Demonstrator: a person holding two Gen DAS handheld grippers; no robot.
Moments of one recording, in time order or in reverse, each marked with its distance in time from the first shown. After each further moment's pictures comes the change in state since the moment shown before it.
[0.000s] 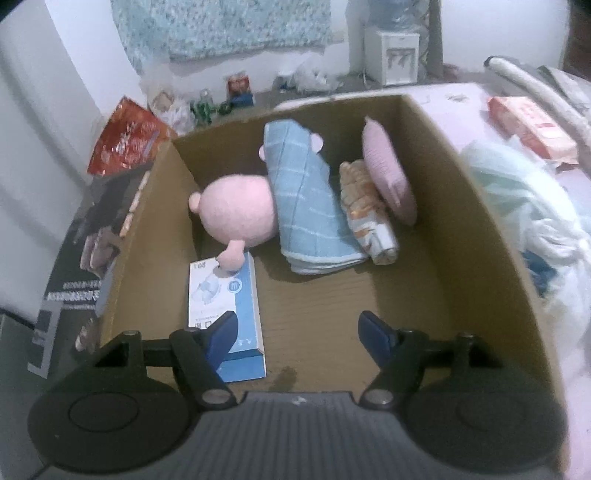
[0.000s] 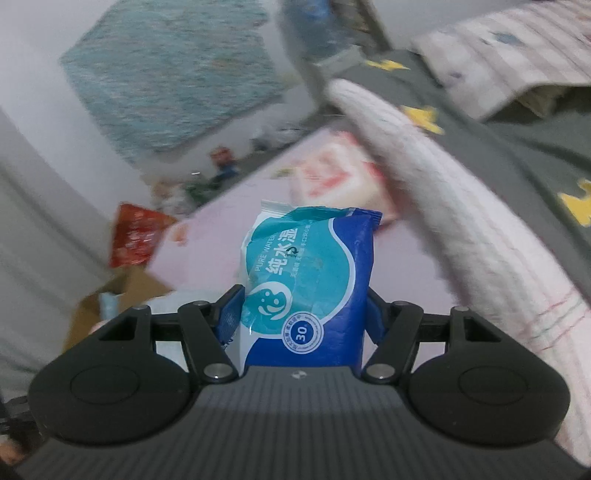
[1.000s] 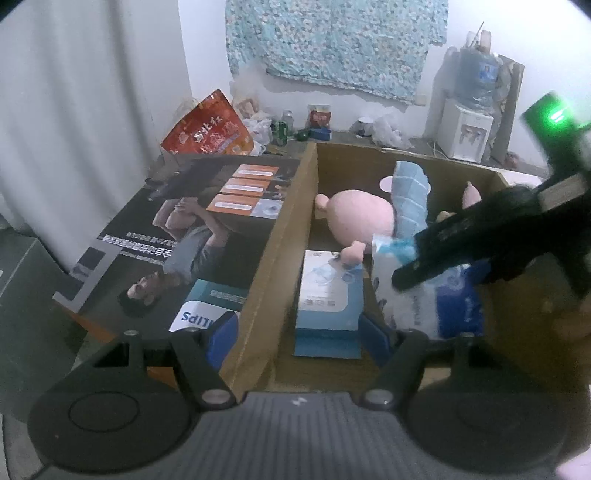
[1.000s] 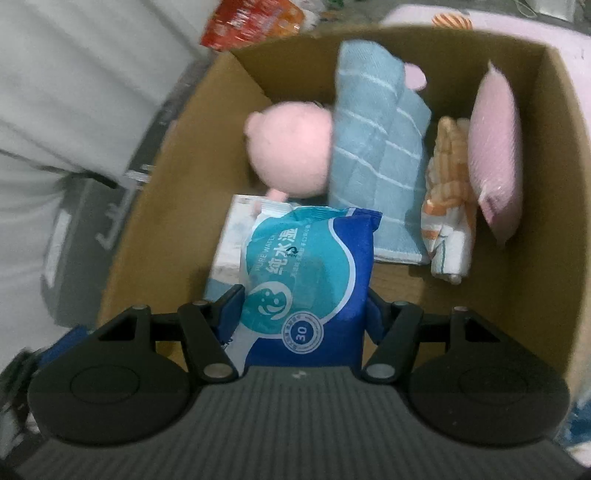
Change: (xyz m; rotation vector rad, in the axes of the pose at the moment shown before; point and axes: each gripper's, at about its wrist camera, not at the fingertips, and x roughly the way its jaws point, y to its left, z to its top) left arm -0.039 0.104 -0.060 -0.311 -0.128 0.067; right arm 0.228 0.363 -0.150 -0.367 0.602 0.080
